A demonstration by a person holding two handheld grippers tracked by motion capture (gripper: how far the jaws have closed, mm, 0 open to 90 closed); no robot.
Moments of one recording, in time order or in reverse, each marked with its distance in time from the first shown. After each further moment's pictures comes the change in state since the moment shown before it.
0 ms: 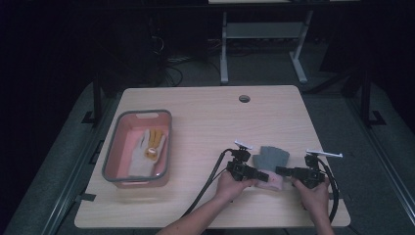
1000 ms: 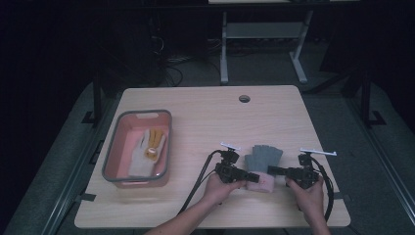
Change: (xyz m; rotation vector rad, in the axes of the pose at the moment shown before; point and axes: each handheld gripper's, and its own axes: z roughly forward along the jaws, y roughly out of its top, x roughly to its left) left arm 0.008 -0.017 -0.035 -0.045 -0.043 0.038; right arm 0.031 -0.005 0.003 0.006 0.098 -0.083
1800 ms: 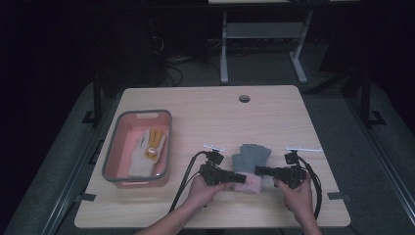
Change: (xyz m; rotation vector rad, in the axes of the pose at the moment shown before) left arm 0.007 -0.017 -0.043 -0.043 -0.008 0.015; right arm 0.036 -0.001 0.020 0.047 0.027 -0.097
